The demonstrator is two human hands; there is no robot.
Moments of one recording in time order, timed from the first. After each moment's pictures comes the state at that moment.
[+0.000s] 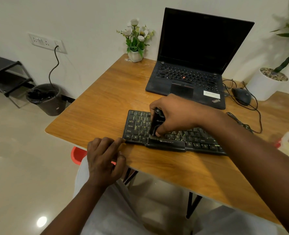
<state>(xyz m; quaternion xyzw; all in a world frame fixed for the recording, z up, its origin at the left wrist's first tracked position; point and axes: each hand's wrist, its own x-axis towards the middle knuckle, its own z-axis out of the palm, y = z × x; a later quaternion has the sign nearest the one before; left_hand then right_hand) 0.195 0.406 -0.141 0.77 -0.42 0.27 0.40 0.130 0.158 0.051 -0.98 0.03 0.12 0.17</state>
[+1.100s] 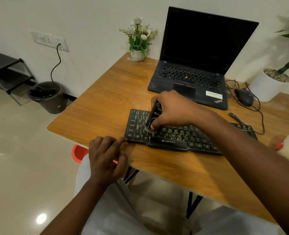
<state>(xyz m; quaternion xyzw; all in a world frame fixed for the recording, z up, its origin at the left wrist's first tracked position) 0.195 0.407 -0.141 0.77 -0.42 0.27 0.39 0.145 0.168 0.046 -0.98 0.10 0.08 0.17</state>
